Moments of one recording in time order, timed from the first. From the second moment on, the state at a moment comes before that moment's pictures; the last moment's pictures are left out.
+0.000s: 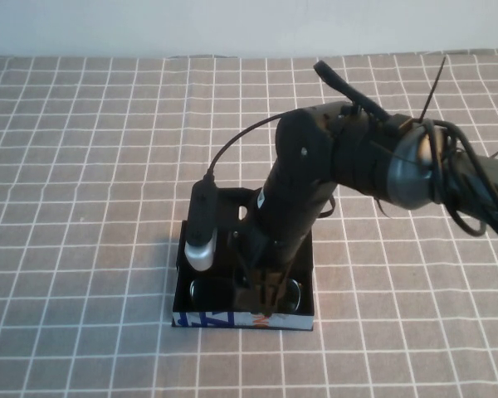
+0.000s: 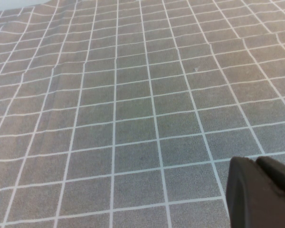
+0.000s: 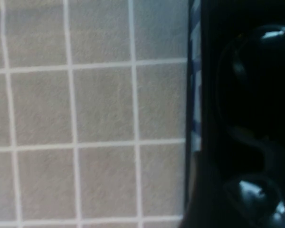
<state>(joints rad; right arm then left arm) 0.73 2.01 -1.66 0.30 1.05 -0.92 -0.06 -0.02 0.02 0.03 0.37 0.08</state>
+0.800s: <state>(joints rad) 0.73 2.06 -1.67 0.24 0.99 -0.92 -0.06 -0.02 0.02 0.03 0.37 0.08</state>
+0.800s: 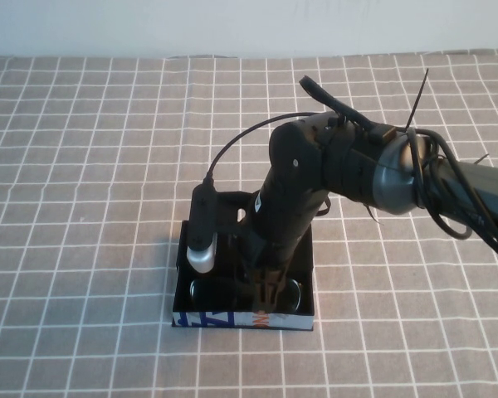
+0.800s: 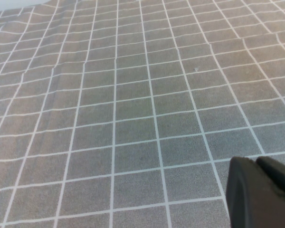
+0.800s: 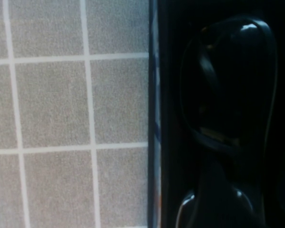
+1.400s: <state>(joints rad) 0.73 2.10 -1.67 0.23 0.96 -0.92 -0.06 -0.02 0.02 0.03 0.37 0.08</state>
